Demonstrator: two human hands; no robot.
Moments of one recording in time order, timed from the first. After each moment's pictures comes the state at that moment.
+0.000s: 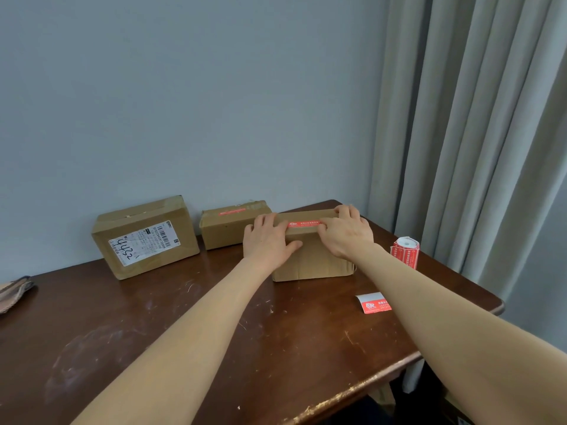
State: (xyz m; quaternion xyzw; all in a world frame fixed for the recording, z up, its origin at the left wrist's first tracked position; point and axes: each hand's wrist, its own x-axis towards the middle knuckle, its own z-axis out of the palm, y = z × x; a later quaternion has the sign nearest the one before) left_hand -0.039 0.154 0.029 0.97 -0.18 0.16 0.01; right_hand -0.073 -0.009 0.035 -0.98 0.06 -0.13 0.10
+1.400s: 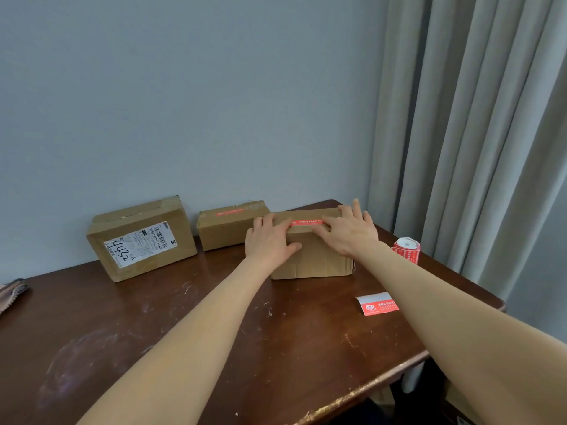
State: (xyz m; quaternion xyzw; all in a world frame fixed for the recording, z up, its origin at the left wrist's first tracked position) left_hand -0.030 0.149 0.027 0.97 -0.17 0.13 0.06; right_hand -0.067 -0.020 0.036 -0.99 0.07 -0.10 0.06
